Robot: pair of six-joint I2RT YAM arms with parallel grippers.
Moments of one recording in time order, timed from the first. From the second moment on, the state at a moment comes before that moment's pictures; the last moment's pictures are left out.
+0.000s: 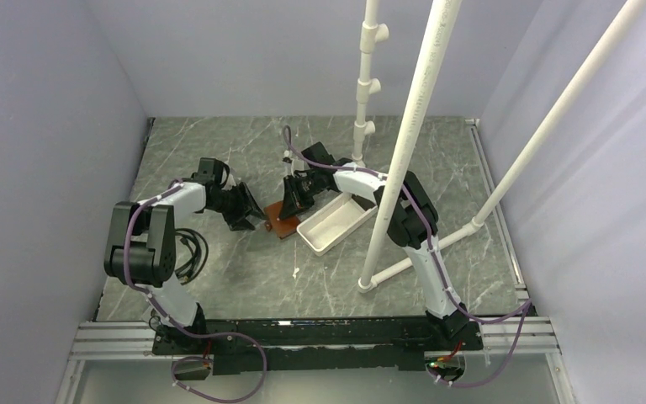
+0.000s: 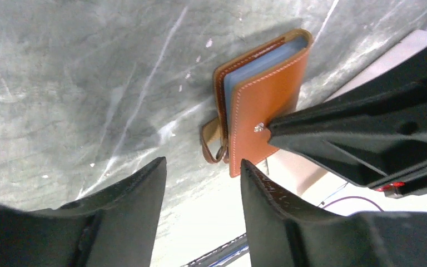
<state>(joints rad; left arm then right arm) -0.10 1.71 0.97 -0.44 0.48 -0.62 0.63 2.32 1.72 -0.34 -0.81 0.40</state>
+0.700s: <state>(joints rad) -0.12 1.78 1.05 -0.38 0.63 -0.56 0.64 2.34 1.75 -0.39 -0.77 0.36</state>
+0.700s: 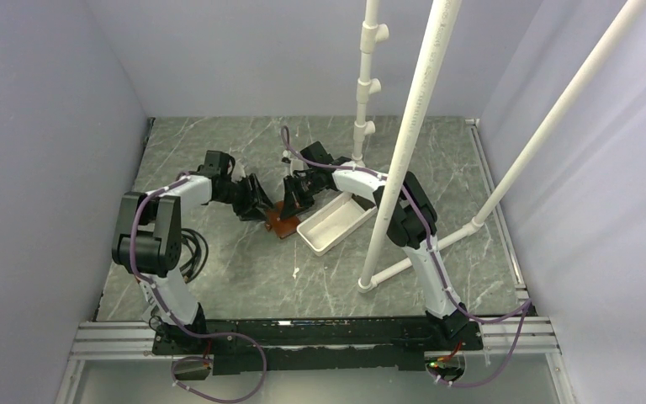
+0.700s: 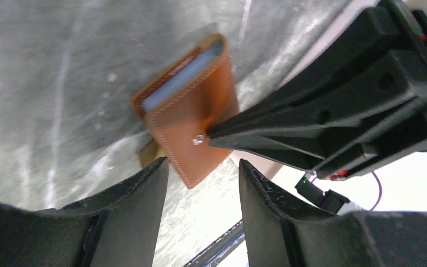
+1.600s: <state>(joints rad) -0.18 1.84 1.17 -0.51 0.61 -0.41 0.64 2.34 1.76 -0.41 -0.77 0.35</state>
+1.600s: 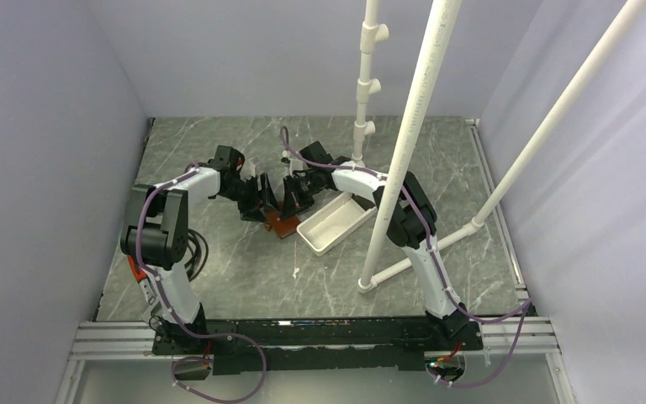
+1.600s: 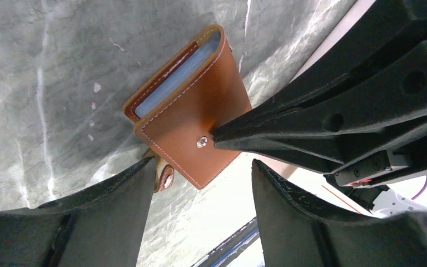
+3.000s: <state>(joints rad) -0.11 2.06 1.34 -0.57 0.73 -0.47 0.64 2.34 1.75 -0.32 -0.83 0.37</state>
